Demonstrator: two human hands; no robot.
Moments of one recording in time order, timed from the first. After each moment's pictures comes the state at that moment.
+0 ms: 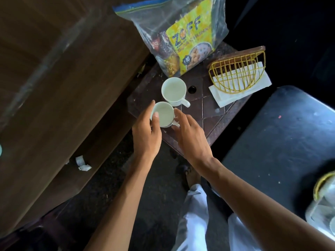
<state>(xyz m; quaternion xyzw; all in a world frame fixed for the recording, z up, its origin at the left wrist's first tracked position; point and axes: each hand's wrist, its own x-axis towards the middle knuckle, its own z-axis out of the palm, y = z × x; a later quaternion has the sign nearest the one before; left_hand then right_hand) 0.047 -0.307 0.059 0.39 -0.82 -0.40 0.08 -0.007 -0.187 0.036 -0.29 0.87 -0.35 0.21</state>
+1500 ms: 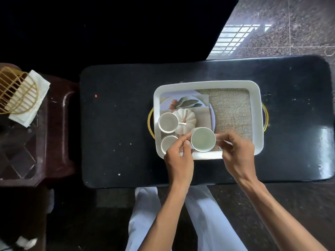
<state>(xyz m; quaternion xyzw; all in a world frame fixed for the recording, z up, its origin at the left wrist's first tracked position) 0.057 0.240 0.066 0.30 -0.69 -0.63 -0.19 0.081 0.393 0.031 0.20 0.88 -0.43 0.02</state>
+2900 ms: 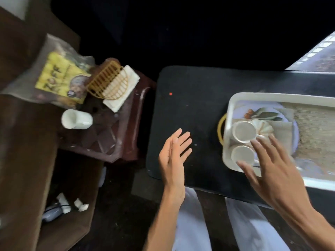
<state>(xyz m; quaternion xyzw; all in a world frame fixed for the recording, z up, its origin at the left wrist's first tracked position) 0.041 0.063 0.102 0.37 -0.62 -0.69 -0.04 0.060 0.288 0.061 -0.03 0.98 -0.15 0.13</state>
